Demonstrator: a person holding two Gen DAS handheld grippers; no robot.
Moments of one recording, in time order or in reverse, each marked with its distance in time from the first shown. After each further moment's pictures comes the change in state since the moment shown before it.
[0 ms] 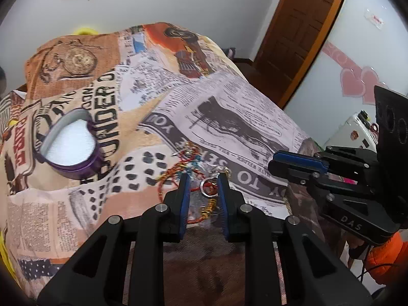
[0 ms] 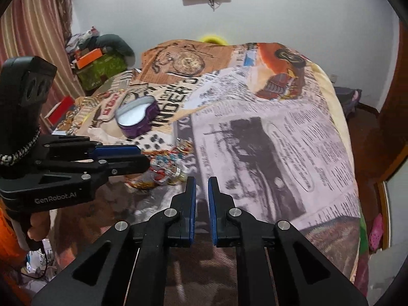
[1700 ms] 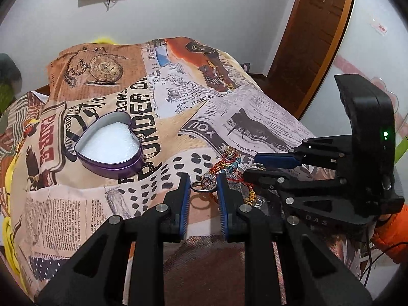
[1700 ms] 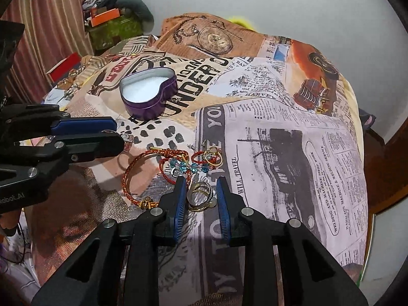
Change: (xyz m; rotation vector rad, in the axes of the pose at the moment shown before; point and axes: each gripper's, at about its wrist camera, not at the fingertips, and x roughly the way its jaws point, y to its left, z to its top) left arm -0.026 0.038 -0.017 -0.032 -0.105 0.086; right arm 0.053 0.035 0.020 -0.210 0.121 -0.004
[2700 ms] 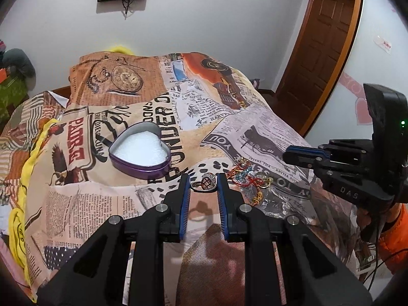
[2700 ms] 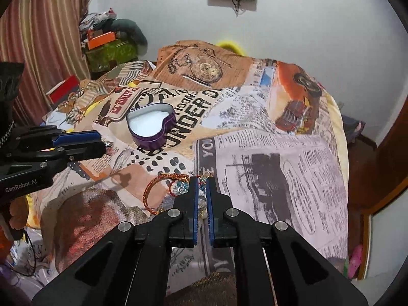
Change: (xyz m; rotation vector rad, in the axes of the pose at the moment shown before) left arm -0.047 0.020 -0.003 -0.056 -0.074 0.046; right arm -0.046 0.003 0.010 0.056 -0.113 -0.037
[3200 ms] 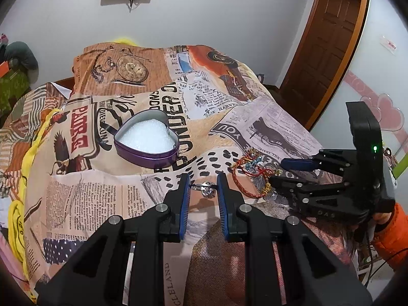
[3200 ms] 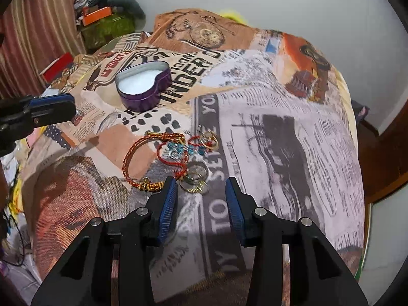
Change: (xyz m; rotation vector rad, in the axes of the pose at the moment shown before) left arm 0.008 0.011 -0.009 -0.016 0.033 0.015; right arm 0.044 0.003 -0.024 -0.049 0.132 -0.013
